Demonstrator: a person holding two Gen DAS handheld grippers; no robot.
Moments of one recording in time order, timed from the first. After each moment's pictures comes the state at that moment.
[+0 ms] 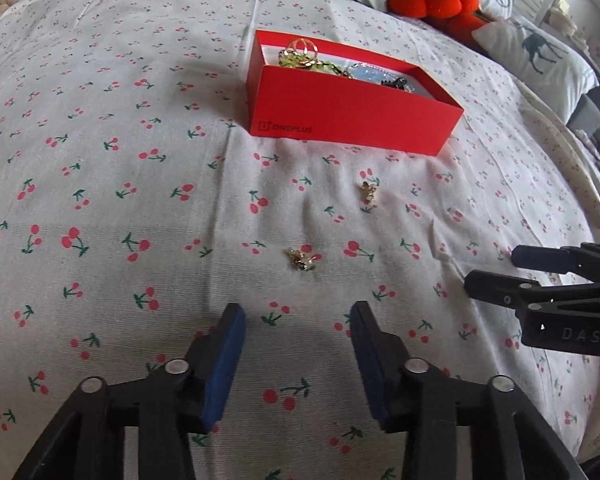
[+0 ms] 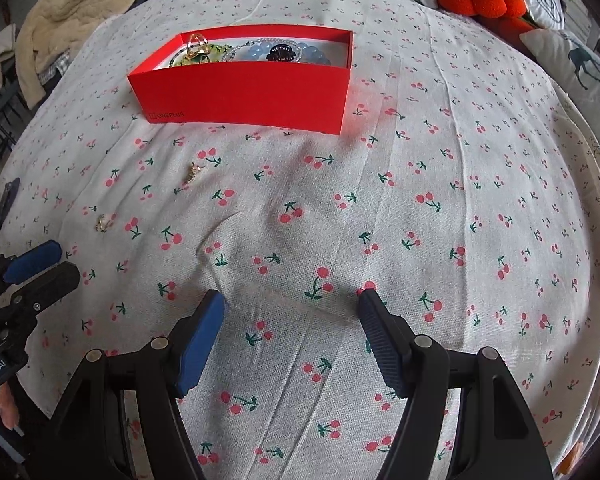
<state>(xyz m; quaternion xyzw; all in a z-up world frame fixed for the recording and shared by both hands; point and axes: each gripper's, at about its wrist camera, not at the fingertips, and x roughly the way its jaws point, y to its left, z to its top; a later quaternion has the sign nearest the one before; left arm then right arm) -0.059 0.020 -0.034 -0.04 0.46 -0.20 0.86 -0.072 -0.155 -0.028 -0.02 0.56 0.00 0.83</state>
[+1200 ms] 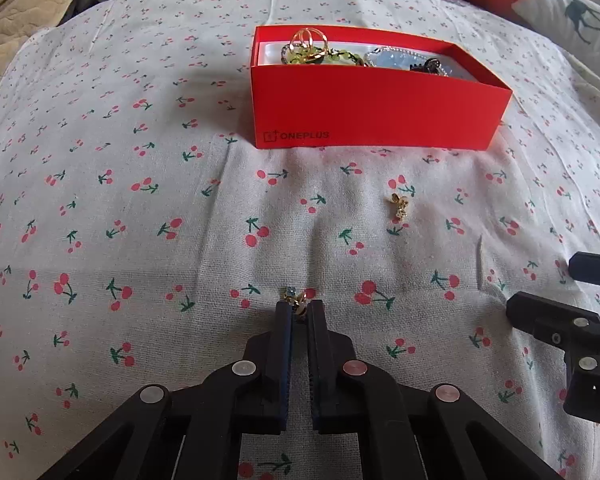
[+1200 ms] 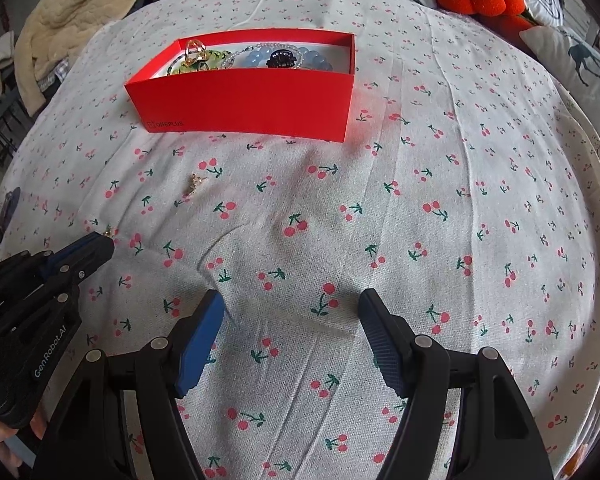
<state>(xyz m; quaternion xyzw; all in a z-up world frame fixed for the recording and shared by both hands) -0.038 -0.018 -0.042 0.03 0.46 -0.11 0.88 -0.063 -0.157 -0.028 -0.01 0.56 0.00 0.83</state>
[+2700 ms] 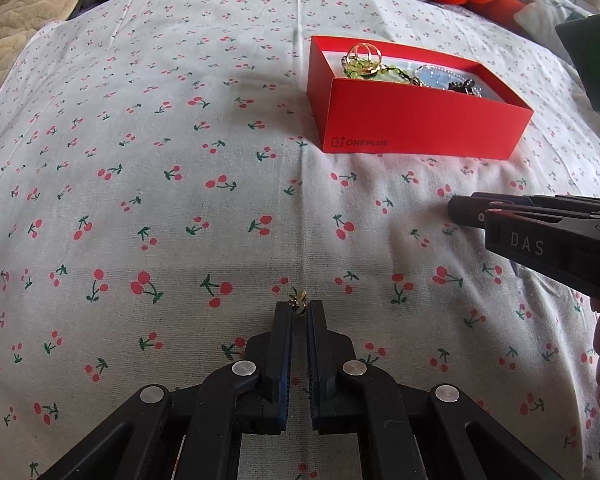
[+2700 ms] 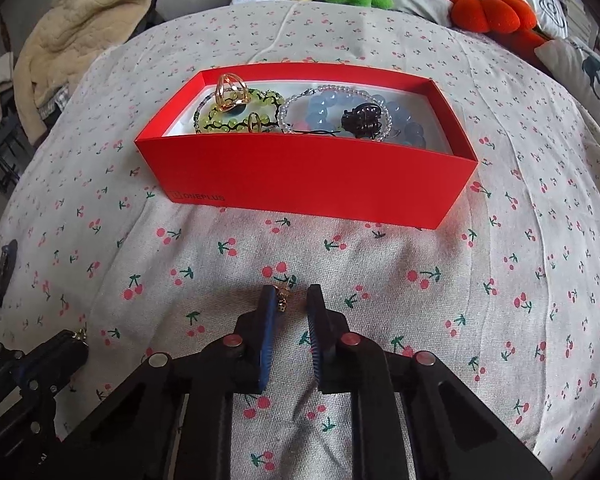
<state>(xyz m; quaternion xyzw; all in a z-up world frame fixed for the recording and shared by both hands) -0.036 0.030 -0.032 0.02 0.46 -0.13 0.88 0.005 -0.110 -0.042 0.02 0.52 0.00 0.86</state>
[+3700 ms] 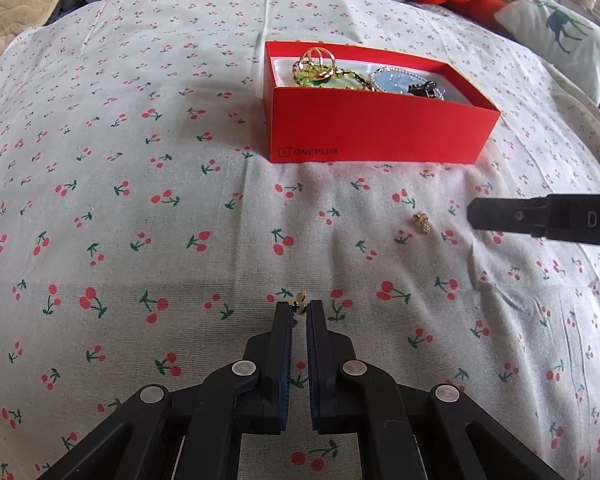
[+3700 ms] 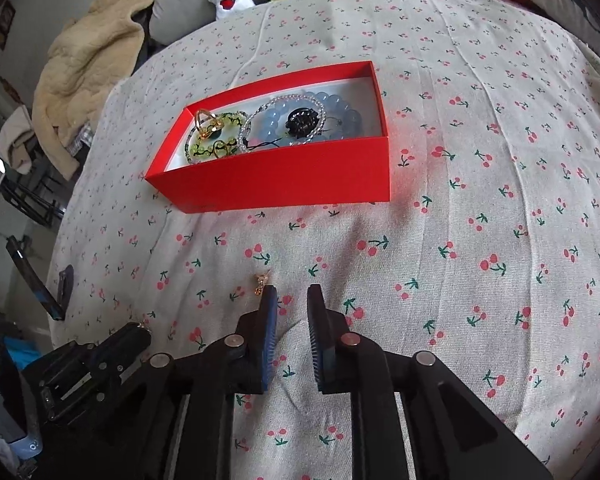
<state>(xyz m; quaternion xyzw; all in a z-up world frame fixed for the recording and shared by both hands) -0.036 0.004 -0.027 0.02 0.46 -0.15 0.88 -0.017 -0.163 -0.016 0.13 0.54 0.06 0.83</state>
